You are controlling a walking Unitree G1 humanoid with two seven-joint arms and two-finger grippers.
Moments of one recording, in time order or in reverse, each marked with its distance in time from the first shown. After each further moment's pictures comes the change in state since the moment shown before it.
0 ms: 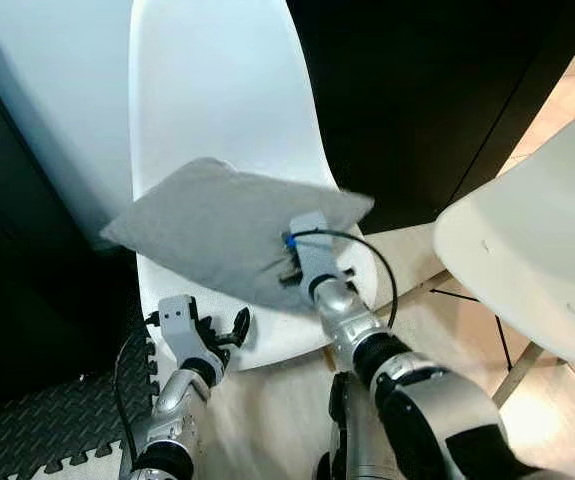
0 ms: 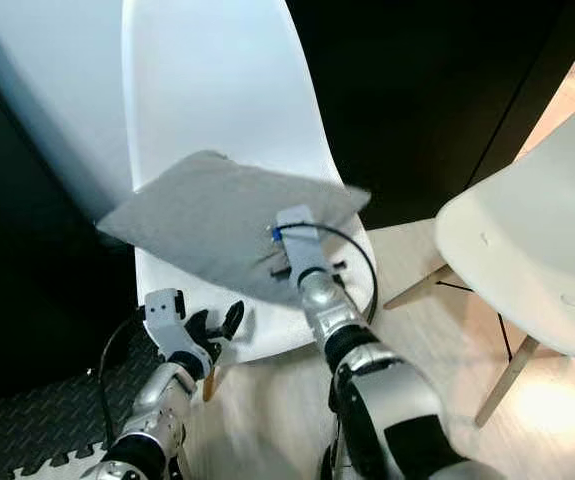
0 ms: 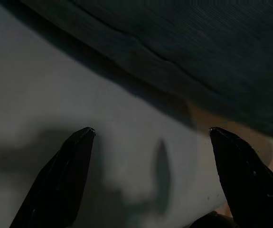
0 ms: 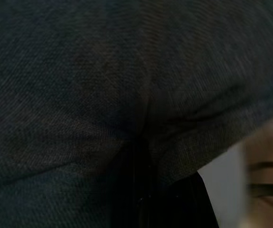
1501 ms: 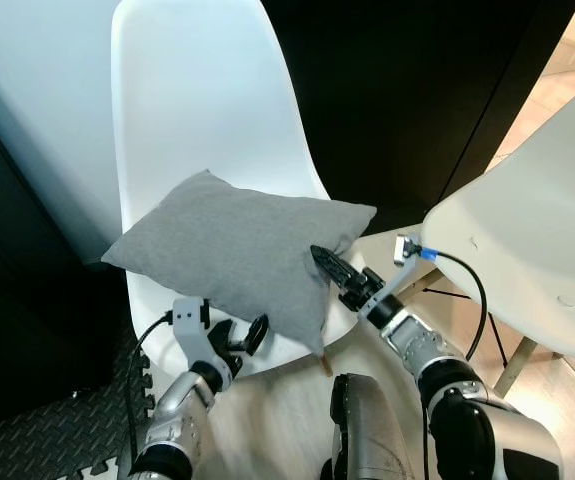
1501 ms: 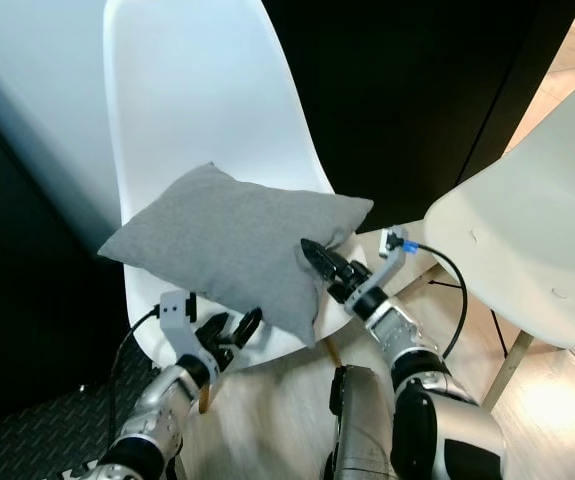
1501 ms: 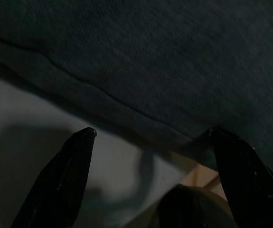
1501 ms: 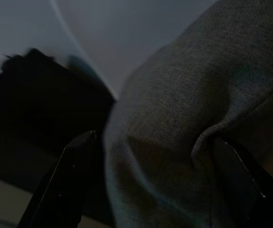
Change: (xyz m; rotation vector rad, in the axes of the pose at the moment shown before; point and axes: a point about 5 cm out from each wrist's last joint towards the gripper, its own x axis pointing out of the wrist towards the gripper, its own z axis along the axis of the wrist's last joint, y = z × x) left arm -0.008 -0.001 -0.009 -0.033 0.089 -0.188; right arm -0.034 -0.059 -0.053 1.085 -0.212 0.676
